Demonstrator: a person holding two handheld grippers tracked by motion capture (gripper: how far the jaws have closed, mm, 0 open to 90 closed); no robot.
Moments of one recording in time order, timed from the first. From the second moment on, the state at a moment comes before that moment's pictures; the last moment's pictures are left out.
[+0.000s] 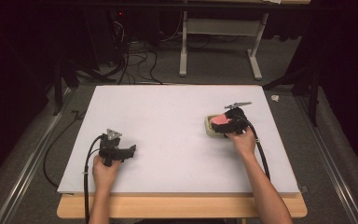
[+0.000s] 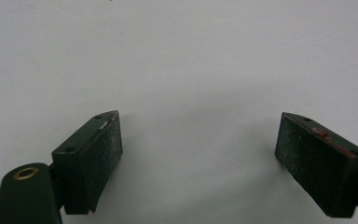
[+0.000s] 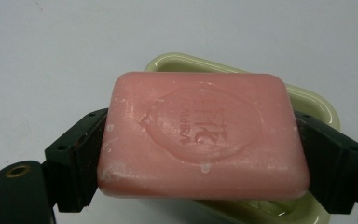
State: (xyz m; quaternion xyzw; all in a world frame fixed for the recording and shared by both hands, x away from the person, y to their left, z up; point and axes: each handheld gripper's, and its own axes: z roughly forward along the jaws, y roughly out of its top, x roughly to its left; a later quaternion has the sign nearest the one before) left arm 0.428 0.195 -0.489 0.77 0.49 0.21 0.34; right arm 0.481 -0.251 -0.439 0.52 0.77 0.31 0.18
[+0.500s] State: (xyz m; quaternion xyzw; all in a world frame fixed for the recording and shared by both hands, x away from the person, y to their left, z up) left arm 0.428 0.195 -0.489 0.77 0.49 0.21 0.34; right arm 0.487 -0.251 -0.448 0.54 0.76 0.31 0.17
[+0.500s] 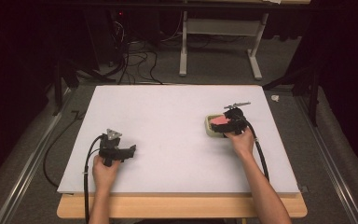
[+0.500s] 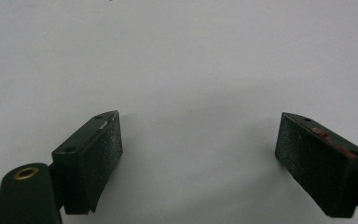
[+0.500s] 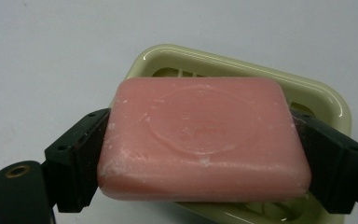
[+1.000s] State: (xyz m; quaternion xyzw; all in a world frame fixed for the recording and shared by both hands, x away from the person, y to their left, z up) left arm 0.428 0.195 -0.489 0.77 0.49 0.21 0.34; right arm 0.484 -0.251 -0.443 0.54 0.76 0.32 0.18
